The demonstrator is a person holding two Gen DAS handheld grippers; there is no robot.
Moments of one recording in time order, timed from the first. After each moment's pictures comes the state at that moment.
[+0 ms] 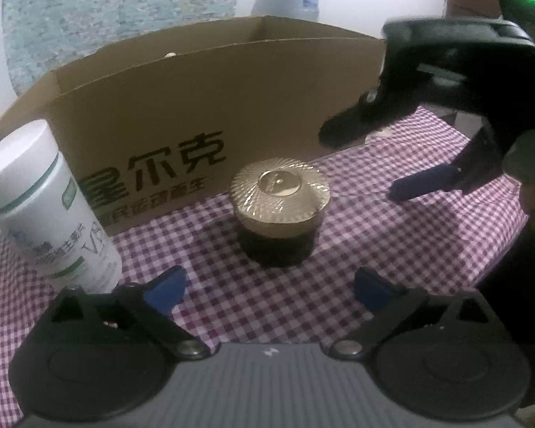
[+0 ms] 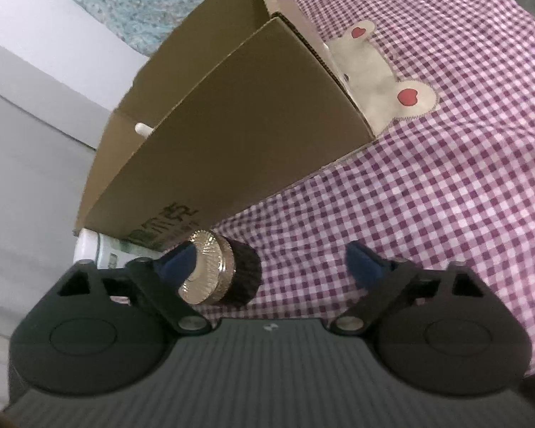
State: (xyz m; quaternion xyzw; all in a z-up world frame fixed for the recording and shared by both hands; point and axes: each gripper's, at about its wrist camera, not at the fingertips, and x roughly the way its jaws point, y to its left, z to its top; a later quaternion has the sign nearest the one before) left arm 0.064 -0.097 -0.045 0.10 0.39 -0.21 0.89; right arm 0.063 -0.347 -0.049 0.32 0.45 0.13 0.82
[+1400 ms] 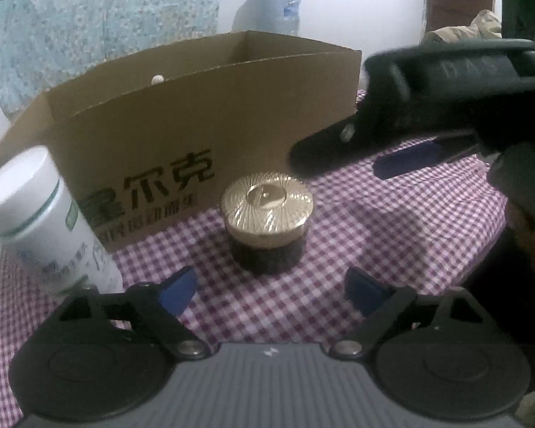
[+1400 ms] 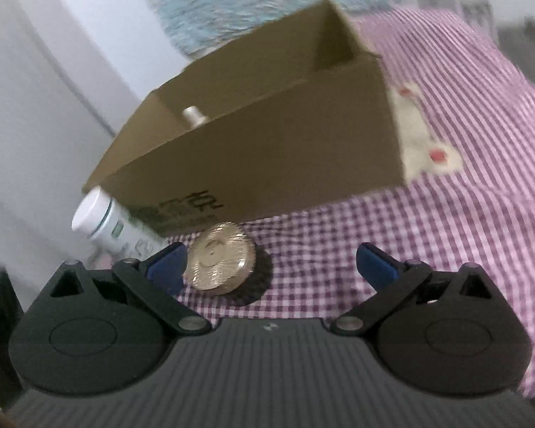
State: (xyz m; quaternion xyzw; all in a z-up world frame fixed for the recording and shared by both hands) left arm 0.062 -0.098 -0.034 0.12 0.36 -0.24 0.89; right arm 0.044 -0.282 -0.024 0.17 0.38 0.16 0.89
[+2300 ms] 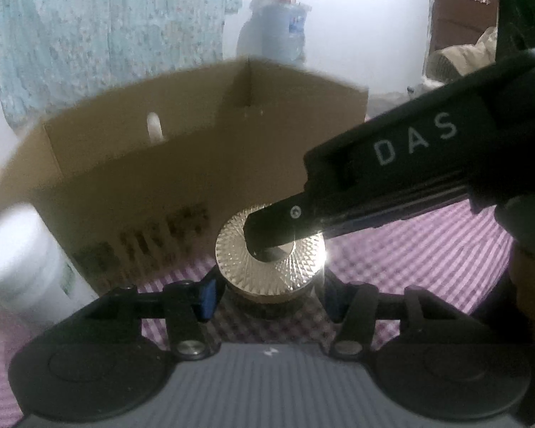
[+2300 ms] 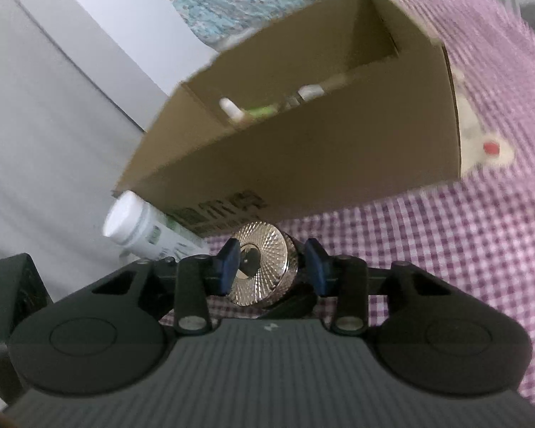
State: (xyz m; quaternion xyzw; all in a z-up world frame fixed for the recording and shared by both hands) left arm 0.075 -0.110 -0.006 0.11 0.33 -0.23 0.91; right arm 0.061 -0.268 -0.016 0.22 0.39 0.20 0.87
